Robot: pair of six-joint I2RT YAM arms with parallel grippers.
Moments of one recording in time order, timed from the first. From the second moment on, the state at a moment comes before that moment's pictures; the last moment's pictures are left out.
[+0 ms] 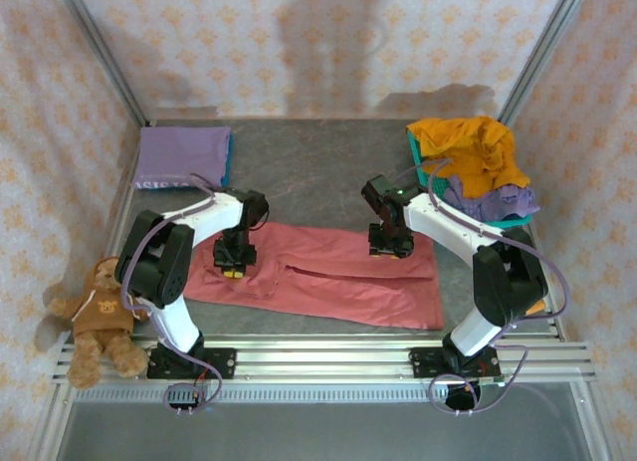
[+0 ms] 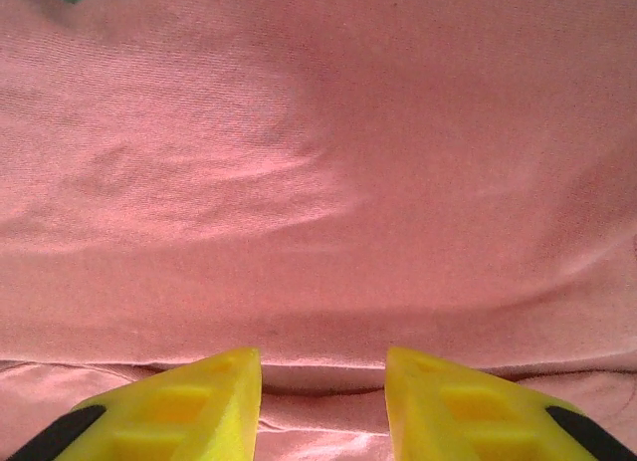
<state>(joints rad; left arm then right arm) -0.35 1.74 1.07 -1.19 -0.08 -0.47 0.54 1.61 1.16 -1.05 -0.03 0.63</state>
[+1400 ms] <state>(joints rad) 0.19 1.82 1.39 -1.11 0.18 -0.32 0.56 1.66 1.11 -0.78 -0.31 0.76</state>
